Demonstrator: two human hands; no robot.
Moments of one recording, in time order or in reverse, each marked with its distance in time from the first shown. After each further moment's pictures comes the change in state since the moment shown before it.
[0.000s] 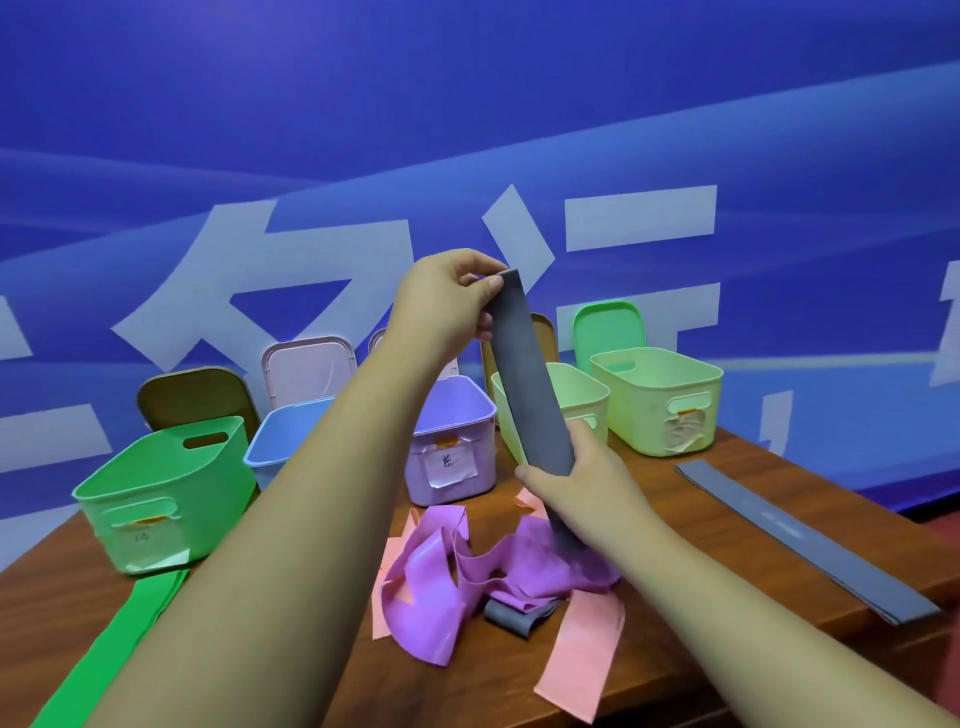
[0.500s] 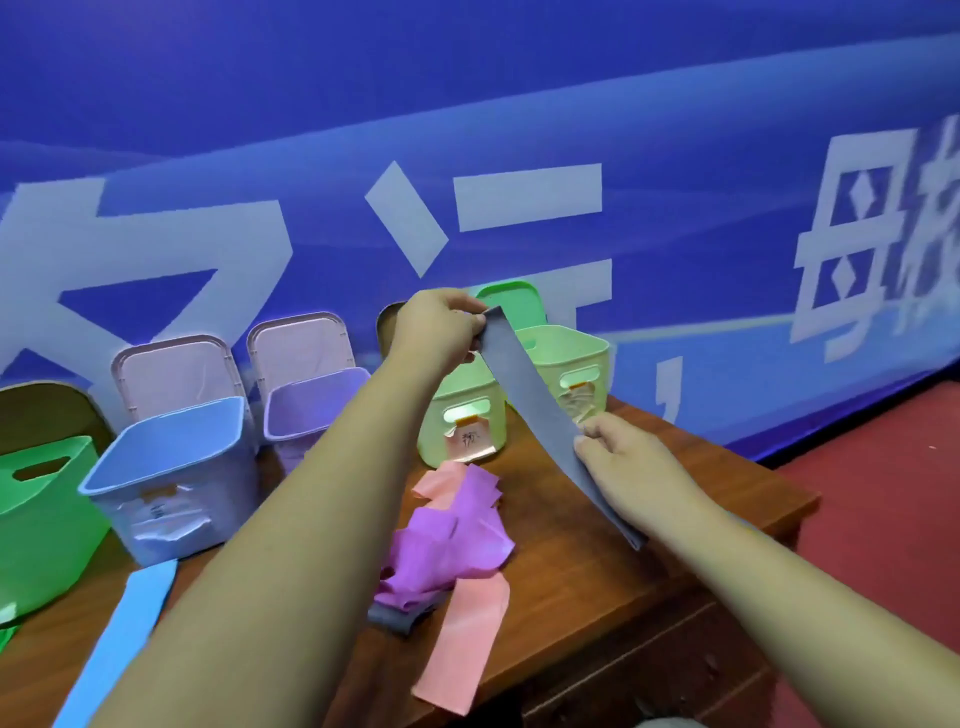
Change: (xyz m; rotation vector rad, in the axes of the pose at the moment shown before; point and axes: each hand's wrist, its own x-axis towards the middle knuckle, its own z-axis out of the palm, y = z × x) left_hand 0.016 -0.027 0.143 0.013 -0.127 -0.189; right_hand -0.024 0.067 -0.129 -0.200 0.096 0.201
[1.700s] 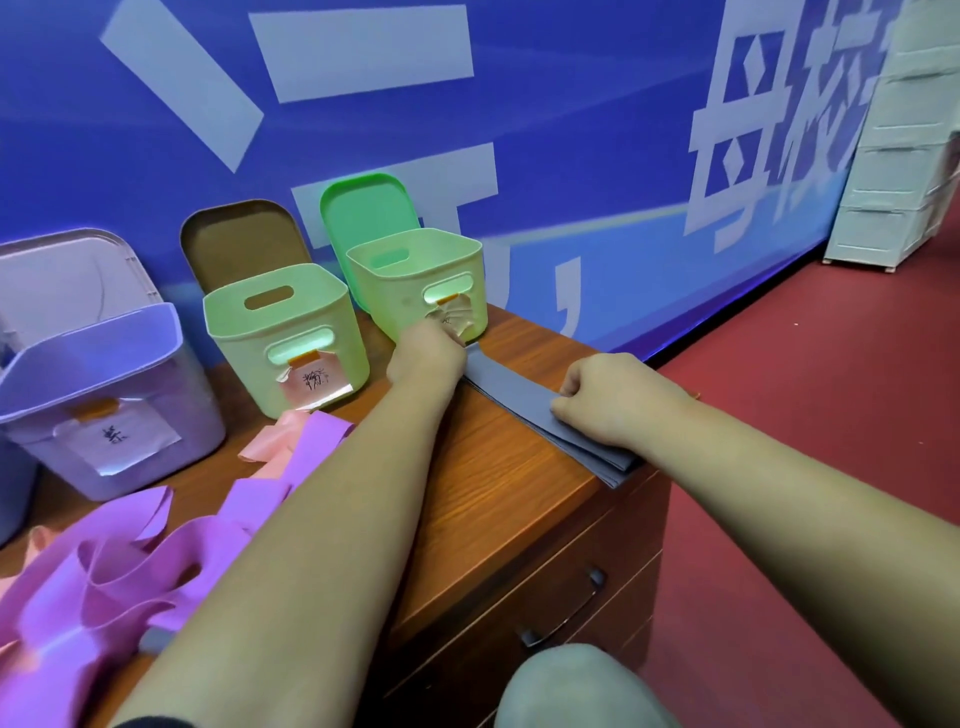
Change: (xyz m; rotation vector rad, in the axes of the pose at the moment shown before) left_hand 0.019 -0.107 0.247 0.464 -0.183 -0.234; right_hand 0.042 0.111 -0.070 -0.612 -0.131 0.242
